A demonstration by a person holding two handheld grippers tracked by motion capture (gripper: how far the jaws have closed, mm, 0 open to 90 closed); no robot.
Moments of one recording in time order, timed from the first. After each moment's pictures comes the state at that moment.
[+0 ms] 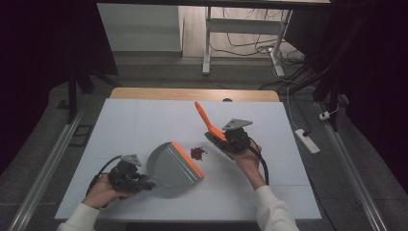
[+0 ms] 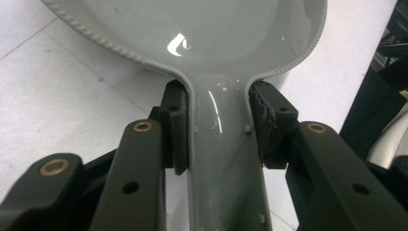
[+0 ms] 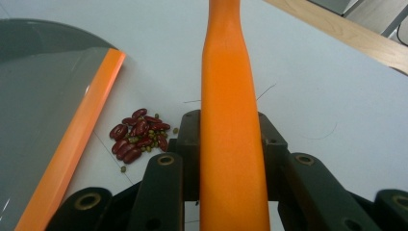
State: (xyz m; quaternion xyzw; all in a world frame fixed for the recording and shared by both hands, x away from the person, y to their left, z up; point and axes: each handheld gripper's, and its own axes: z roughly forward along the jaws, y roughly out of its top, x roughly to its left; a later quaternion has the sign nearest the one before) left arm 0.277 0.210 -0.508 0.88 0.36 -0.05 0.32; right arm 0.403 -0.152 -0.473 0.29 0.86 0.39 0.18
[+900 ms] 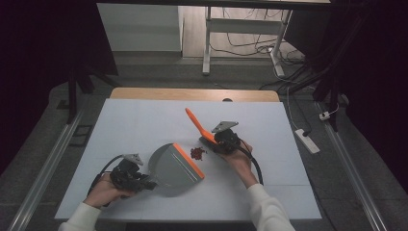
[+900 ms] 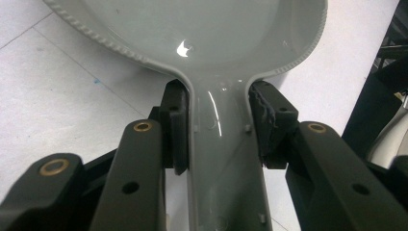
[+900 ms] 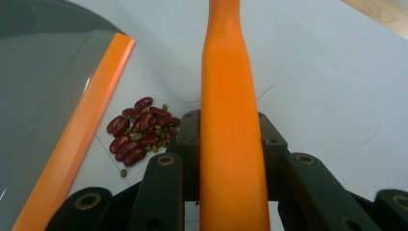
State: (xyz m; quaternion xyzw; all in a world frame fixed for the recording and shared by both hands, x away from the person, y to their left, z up) left arm 0.284 0.207 -0.512 0.88 0.36 -0.06 0.32; right arm 0.411 -0.126 -0.493 0.27 0.88 0.35 0.17
